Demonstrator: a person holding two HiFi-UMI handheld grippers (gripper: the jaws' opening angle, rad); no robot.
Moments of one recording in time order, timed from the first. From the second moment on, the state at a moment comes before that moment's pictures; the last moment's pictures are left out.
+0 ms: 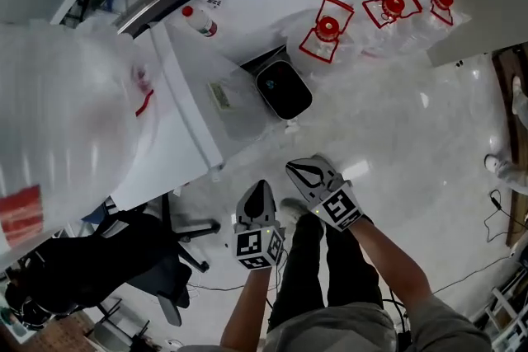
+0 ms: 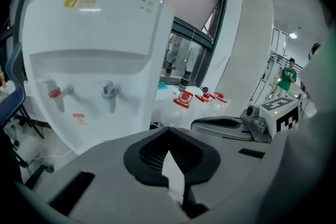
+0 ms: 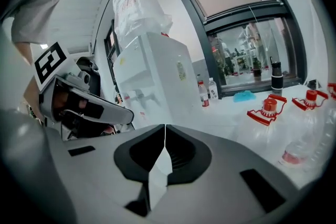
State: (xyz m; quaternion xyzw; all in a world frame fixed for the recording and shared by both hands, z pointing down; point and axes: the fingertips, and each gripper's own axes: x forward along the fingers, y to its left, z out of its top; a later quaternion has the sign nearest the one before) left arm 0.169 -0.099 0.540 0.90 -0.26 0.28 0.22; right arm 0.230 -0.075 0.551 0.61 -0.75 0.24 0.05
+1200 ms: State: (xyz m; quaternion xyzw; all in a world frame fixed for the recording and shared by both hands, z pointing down) left arm 0.158 -0.121 0.735 0.84 -0.32 0.32 0.29; right arm 0.230 -0.131 0.804 0.51 -0.80 0.27 0.17
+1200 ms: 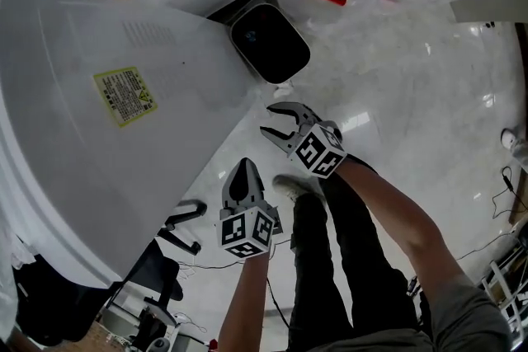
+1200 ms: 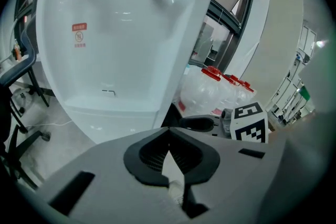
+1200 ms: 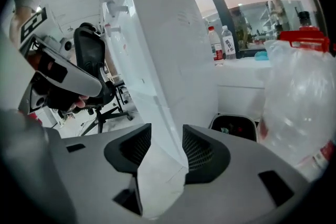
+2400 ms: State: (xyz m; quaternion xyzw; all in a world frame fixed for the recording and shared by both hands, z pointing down) left arm 0.130 -0.128 0.734 0.81 -0.37 0.31 0.32; right arm 0.224 -0.184 0.833 0.43 -0.83 0.24 0.27
